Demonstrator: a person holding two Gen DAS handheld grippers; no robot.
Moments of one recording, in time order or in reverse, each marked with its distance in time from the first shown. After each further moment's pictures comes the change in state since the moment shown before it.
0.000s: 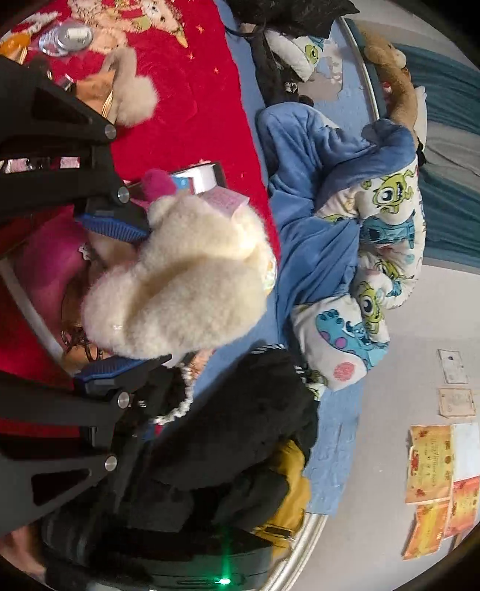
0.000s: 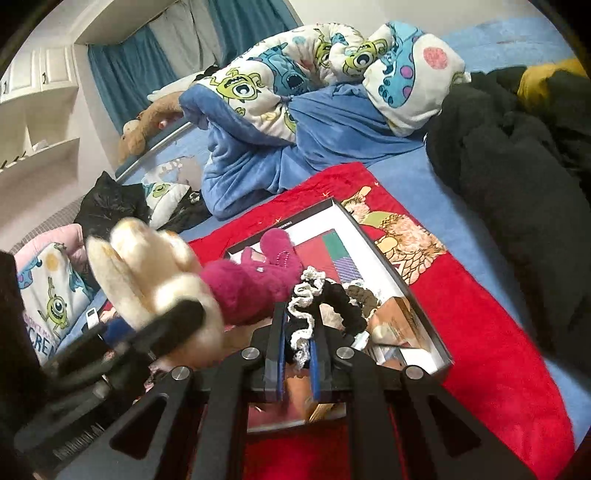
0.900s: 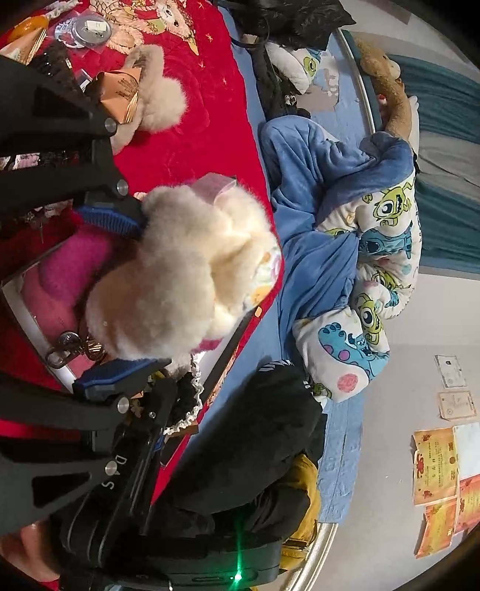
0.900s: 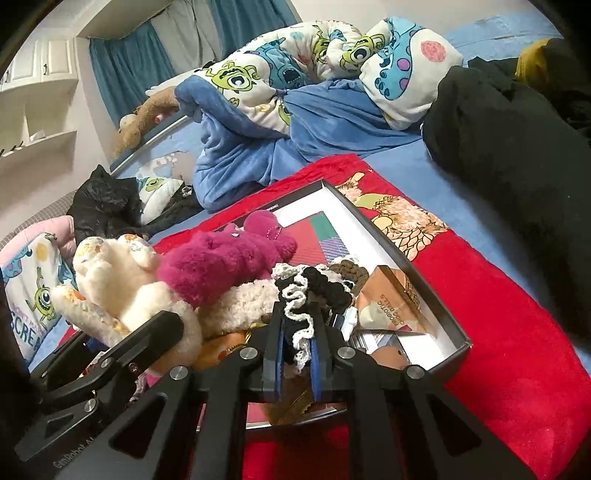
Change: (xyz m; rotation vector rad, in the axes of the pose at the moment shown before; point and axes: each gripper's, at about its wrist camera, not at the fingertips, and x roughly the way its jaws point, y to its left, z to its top) left arm 0.009 0.010 -0.040 0.019 -0.036 0.060; right arm 0.019 -0.013 -0.024 -0.027 -0.022 -0.029
